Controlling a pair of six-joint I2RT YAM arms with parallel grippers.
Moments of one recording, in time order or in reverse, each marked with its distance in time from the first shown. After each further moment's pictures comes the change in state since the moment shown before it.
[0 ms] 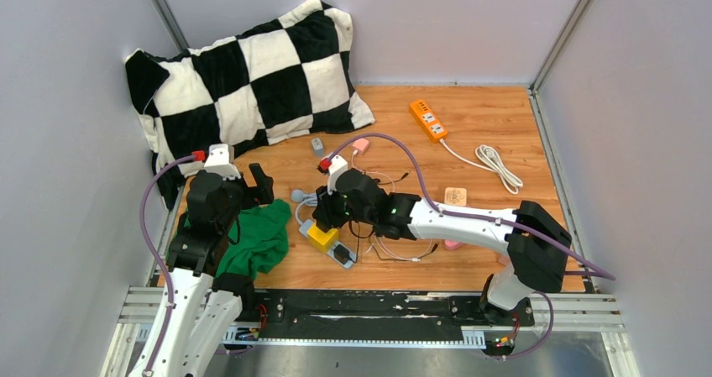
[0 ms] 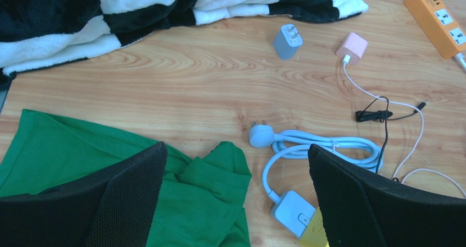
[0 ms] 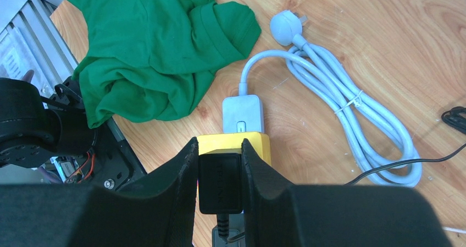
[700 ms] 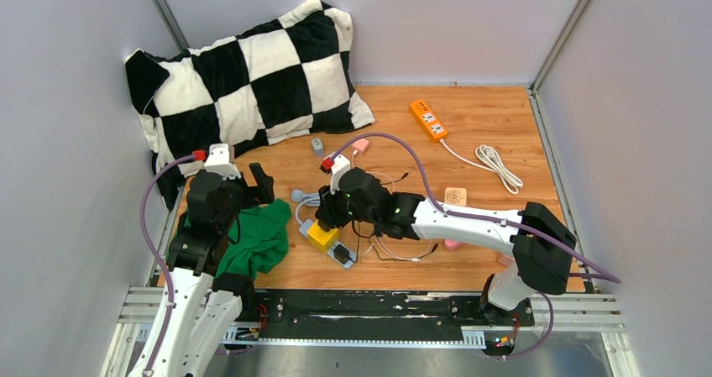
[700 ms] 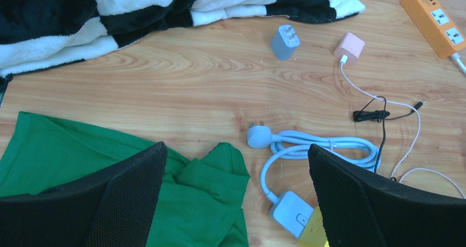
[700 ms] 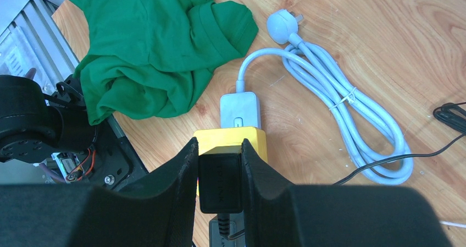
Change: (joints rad) left arm 0.000 0.003 0.000 0.006 0.009 0.000; right arm -0.011 -0.030 -0.010 -0.016 -0.011 -0.007
